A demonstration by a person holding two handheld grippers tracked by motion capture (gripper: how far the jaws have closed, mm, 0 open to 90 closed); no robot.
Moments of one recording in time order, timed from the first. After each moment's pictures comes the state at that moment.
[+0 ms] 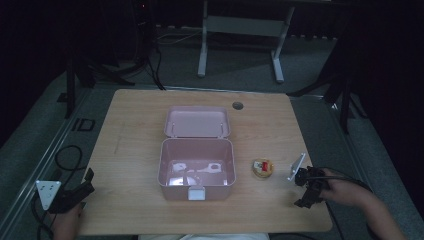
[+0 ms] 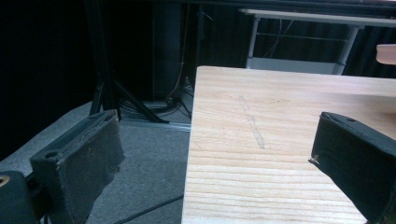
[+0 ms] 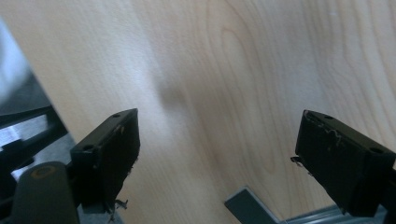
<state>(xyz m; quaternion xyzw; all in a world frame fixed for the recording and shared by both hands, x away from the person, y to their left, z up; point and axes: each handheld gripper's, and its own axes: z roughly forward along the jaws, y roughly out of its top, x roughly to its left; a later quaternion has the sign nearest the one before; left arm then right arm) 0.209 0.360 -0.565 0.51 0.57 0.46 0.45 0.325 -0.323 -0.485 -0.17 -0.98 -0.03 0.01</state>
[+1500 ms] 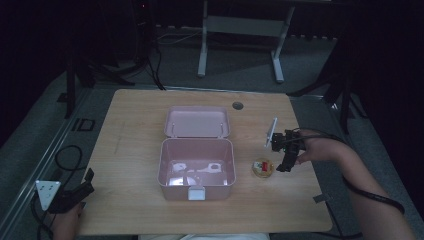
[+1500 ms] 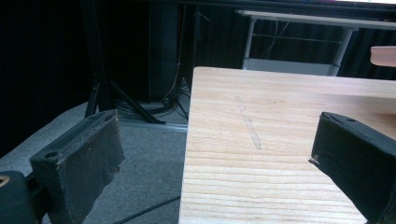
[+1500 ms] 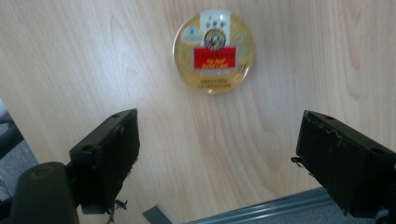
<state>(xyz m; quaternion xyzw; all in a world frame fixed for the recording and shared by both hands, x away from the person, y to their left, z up) 0.209 0.361 -0.565 0.51 0.57 0.46 0.46 0.396 -0.240 -0.415 -0.10 -0.99 0.01 -0.04</state>
